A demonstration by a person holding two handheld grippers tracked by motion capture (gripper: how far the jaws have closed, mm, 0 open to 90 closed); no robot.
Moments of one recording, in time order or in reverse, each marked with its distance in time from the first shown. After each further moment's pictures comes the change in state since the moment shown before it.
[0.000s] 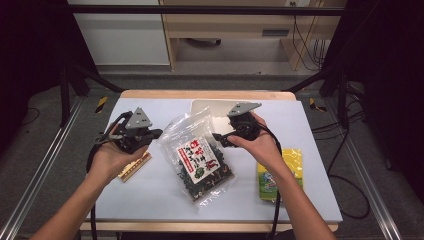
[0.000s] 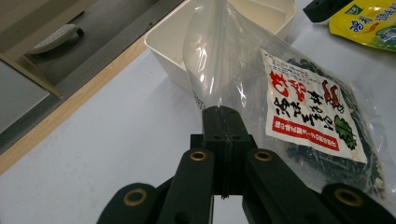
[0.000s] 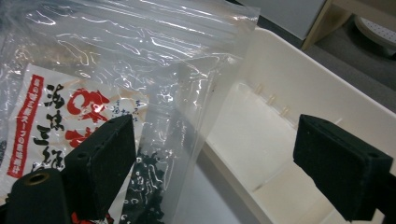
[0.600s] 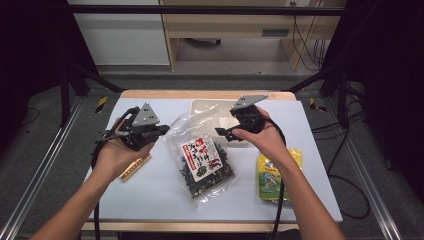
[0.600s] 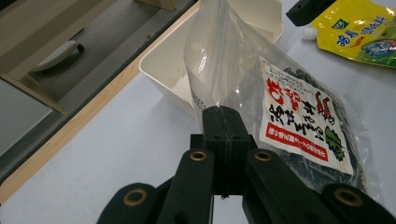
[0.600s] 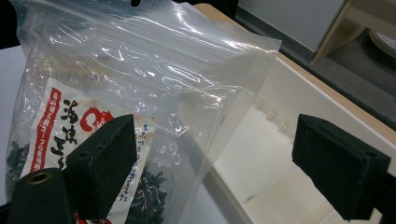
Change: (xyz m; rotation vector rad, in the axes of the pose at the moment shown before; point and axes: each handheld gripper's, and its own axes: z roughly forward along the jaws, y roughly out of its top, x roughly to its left) left arm -0.010 0.021 -0.002 -0.033 -0.003 0.041; right arm -0.014 0.013 -0.013 -0.036 0.067 -0.023
